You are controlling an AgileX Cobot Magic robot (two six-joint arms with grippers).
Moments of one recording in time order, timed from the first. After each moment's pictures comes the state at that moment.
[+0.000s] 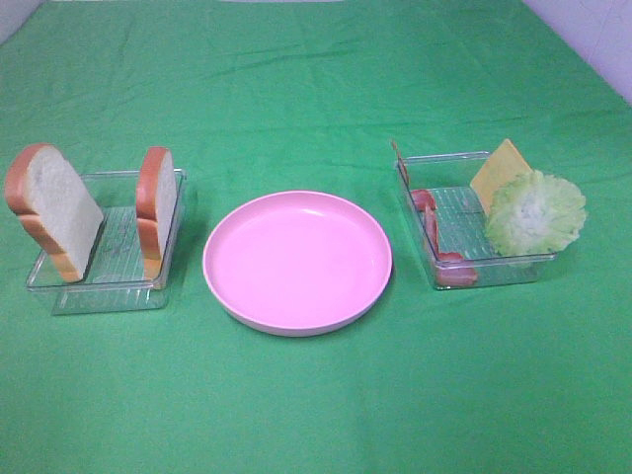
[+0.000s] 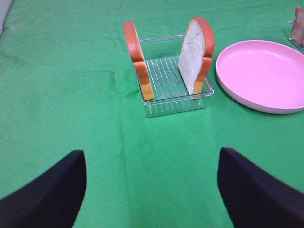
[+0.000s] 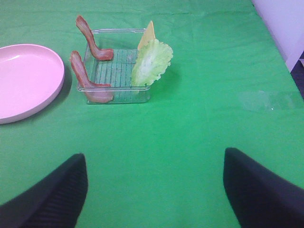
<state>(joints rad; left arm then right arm) 0.00 0.00 -0.50 -0.14 1.06 0.10 -0.02 0.00 -0.51 0.10 1.06 -0.11</state>
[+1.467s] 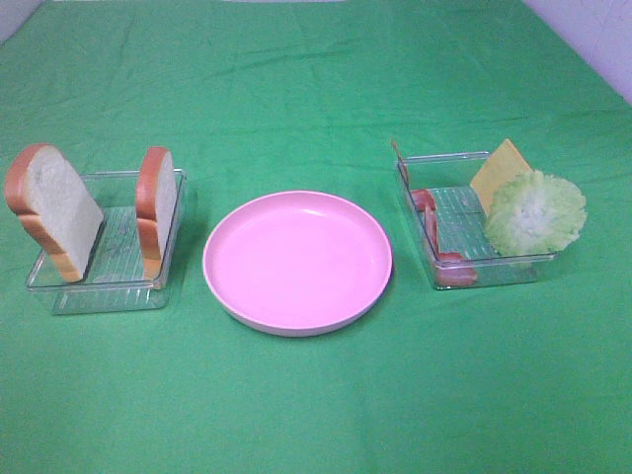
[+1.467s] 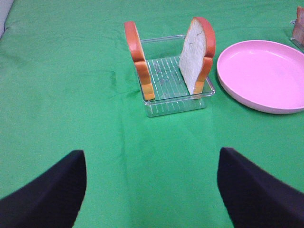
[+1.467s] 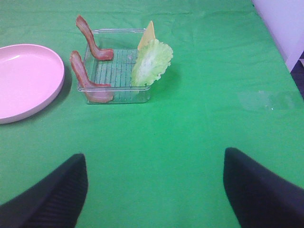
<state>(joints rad) 0.00 0.00 -0.50 -0.14 1.06 0.09 -0.02 0.00 -0.51 0.10 1.06 -0.11</state>
